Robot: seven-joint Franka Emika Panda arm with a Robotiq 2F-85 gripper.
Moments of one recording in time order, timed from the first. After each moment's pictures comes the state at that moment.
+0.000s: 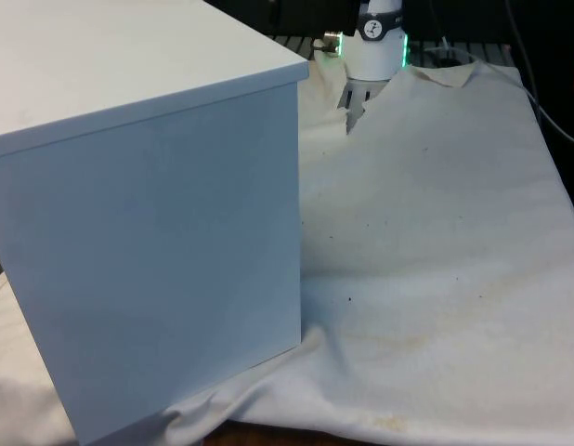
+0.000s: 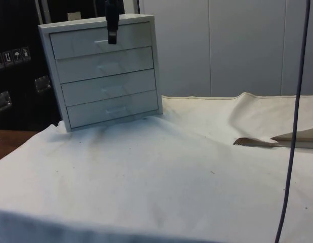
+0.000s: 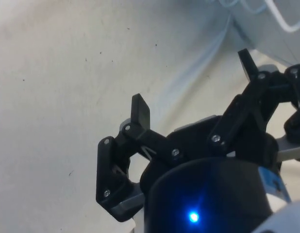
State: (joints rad) arm 0.61 0.11 -0.69 -1.99 -0.09 2.34 -0.47
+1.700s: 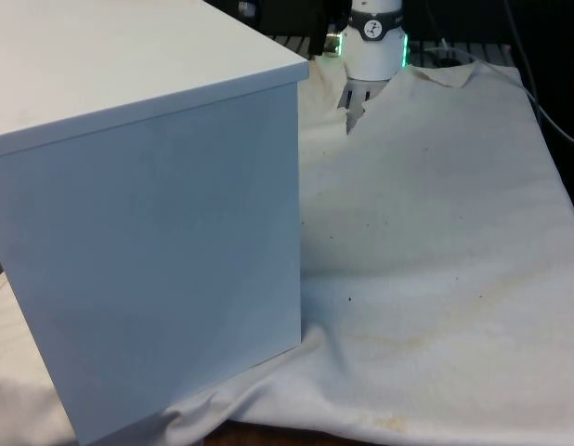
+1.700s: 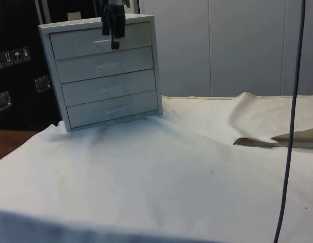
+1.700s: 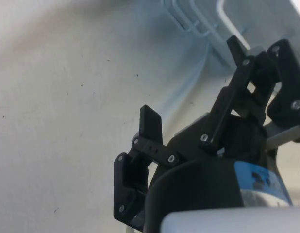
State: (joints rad) arm 0.61 0.16 -0.73 -2.01 -0.09 2.49 -0.78
